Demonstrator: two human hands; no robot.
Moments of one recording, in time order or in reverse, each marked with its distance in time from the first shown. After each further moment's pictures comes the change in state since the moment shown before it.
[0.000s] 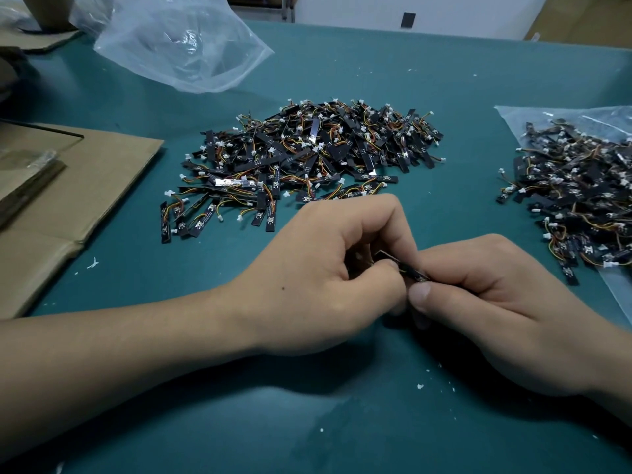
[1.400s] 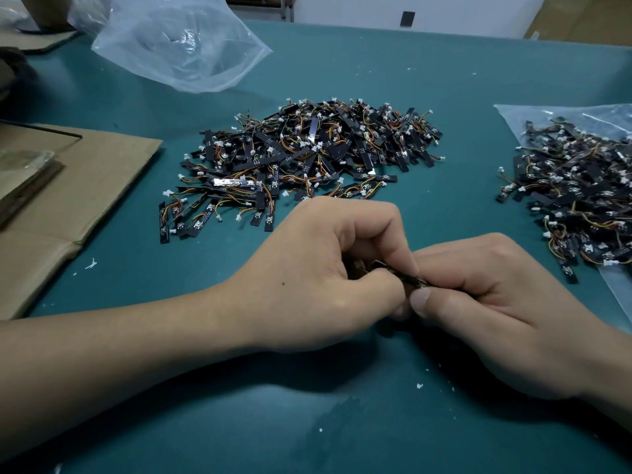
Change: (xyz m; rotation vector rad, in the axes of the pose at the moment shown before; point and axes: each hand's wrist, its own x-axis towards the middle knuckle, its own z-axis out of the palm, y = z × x) left_hand -0.001 -0.004 0.001 -0.128 -0.029 -0.065; right_hand -0.001 0.001 -0.001 -0.112 -0.008 -0.059
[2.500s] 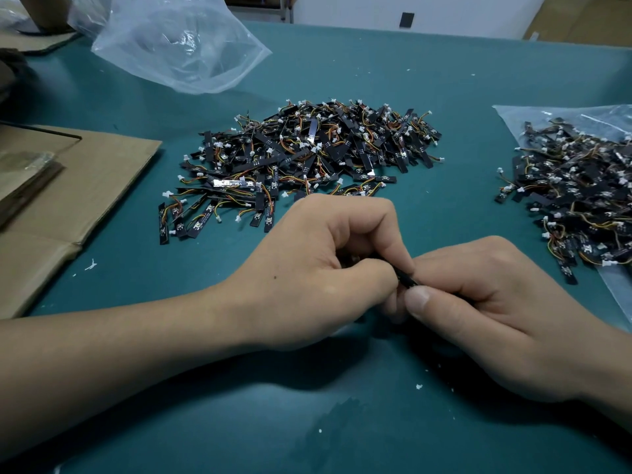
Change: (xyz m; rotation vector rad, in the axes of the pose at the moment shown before) left_hand 0.000 0.001 -0.001 -0.102 -0.020 -0.040; right_hand -0.001 0.003 0.001 -0.029 0.009 -0.046
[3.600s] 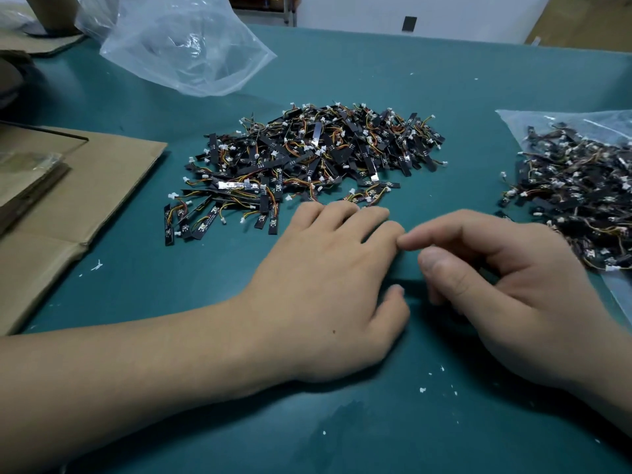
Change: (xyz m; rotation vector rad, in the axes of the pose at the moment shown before) left_hand -0.003 0.000 0.010 1.199 -0.067 -0.034; right_hand -0.003 0.000 0.004 0.074 0.336 0.107
